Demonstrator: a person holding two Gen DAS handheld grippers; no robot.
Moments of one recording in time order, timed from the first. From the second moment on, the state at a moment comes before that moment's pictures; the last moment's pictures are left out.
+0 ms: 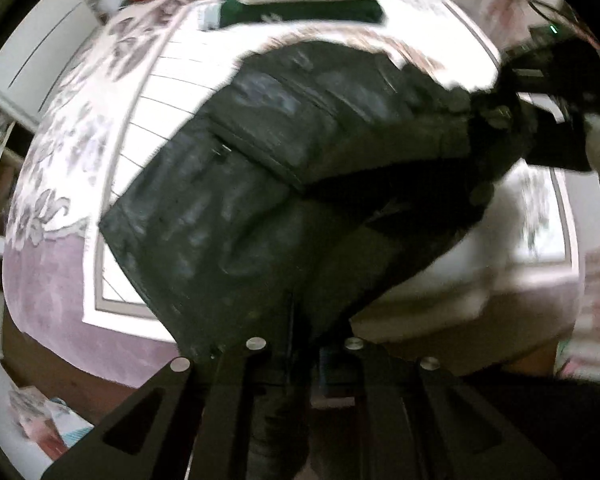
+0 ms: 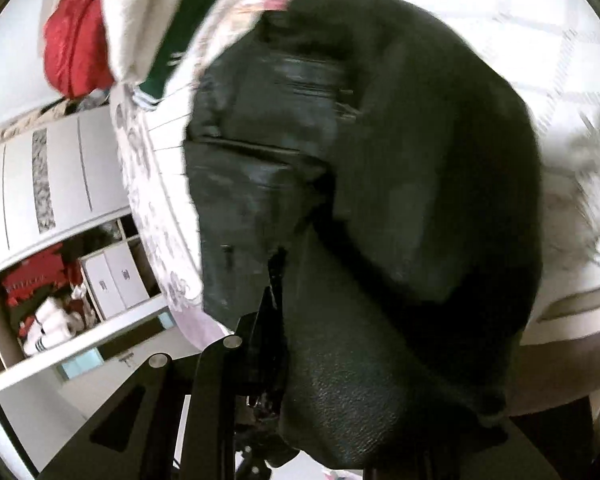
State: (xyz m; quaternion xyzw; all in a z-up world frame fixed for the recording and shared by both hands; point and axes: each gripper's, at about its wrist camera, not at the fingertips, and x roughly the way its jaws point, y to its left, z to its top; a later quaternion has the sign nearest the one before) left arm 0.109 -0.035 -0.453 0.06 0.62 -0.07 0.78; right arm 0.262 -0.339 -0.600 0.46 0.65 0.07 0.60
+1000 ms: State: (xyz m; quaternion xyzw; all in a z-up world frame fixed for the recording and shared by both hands) left arm 0.260 0.154 -0.511 -0.20 0.59 -0.02 0.78; right arm 0.466 -0.201 -0.591 0.40 0.62 0.15 0.66
